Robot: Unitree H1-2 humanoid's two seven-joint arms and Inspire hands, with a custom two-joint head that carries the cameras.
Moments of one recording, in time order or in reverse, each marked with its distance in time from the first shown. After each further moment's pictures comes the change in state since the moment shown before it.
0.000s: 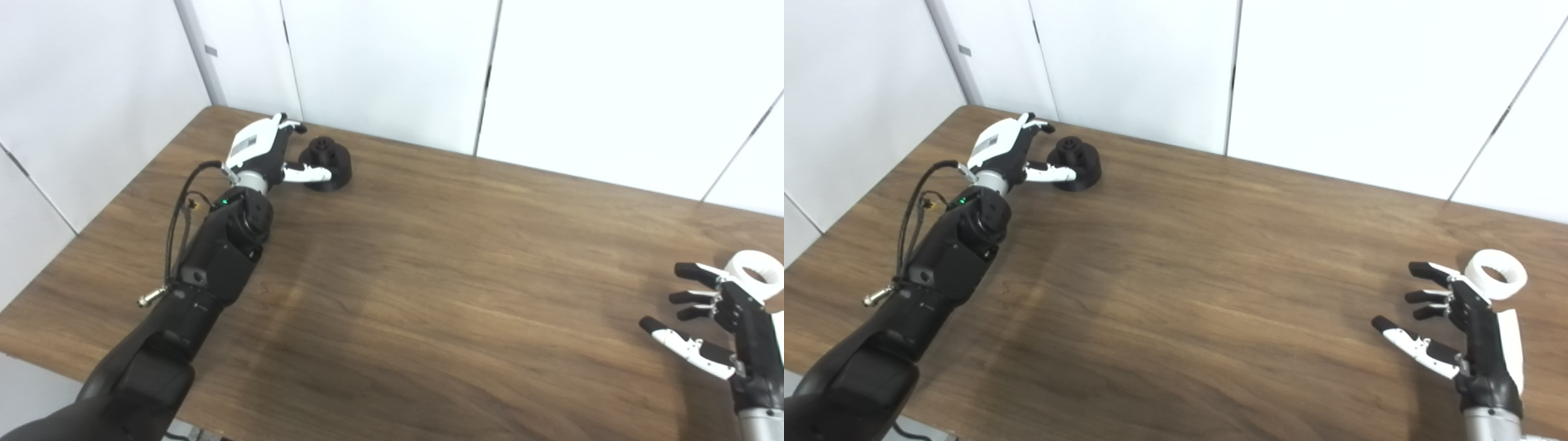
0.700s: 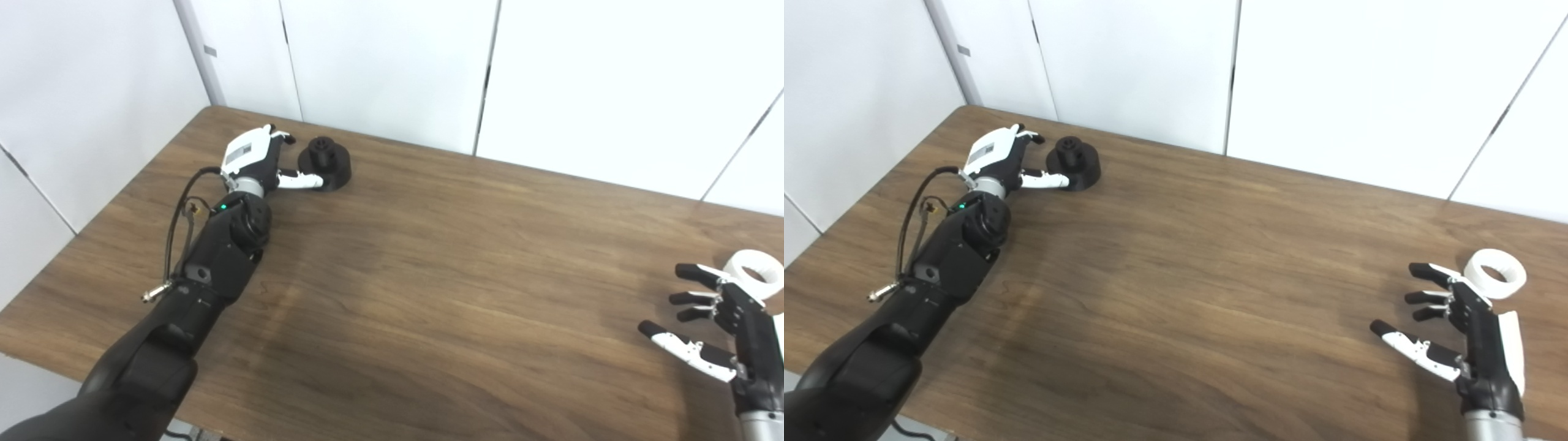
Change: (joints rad) left arm -0.023 0.000 -0.031 0.098 0.000 0.007 0.051; right arm 0.014 0.000 -0.002 -0.028 0.003 0.002 0.009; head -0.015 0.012
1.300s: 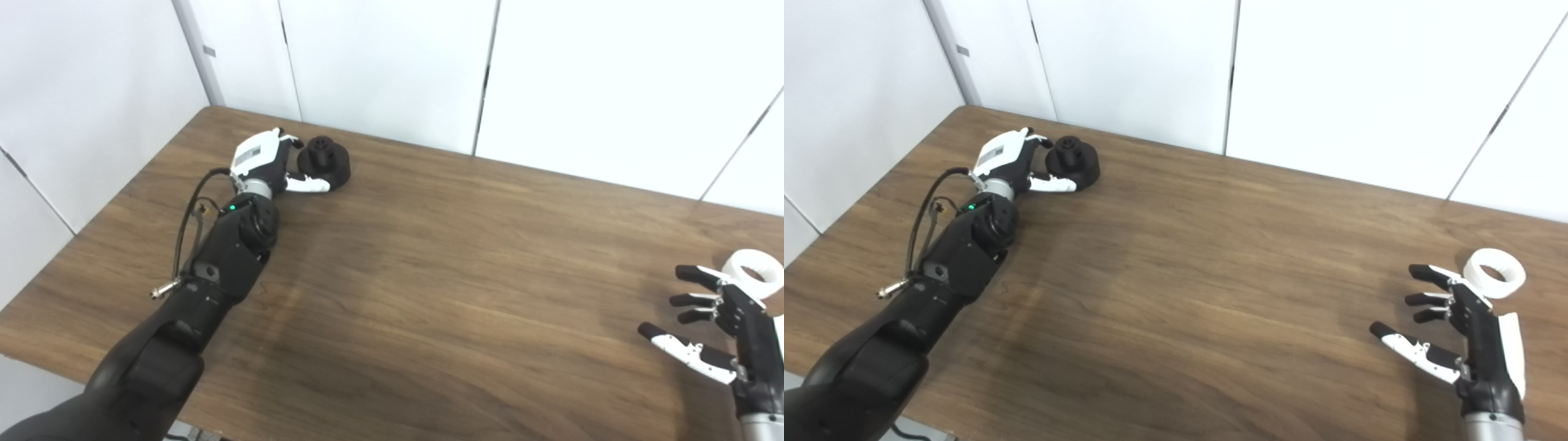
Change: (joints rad) left arm -0.020 -0.020 -0.034 0.037 -0.007 -0.010 0.008; right arm 0.012 0.002 0.000 -0.020 -0.011 0.026 0.000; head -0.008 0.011
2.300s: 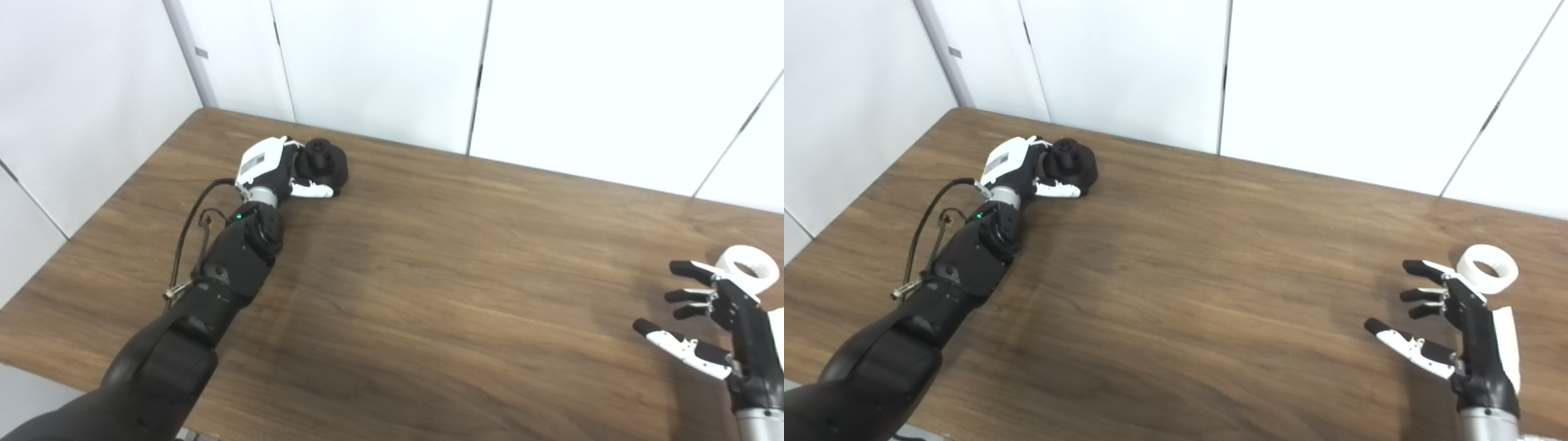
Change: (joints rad) left arm -0.043 -0.041 0.018 0.183 -0.058 -0.155 0.139; right arm 0.004 0.003 0.000 -0.018 -0.014 0.000 0.000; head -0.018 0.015
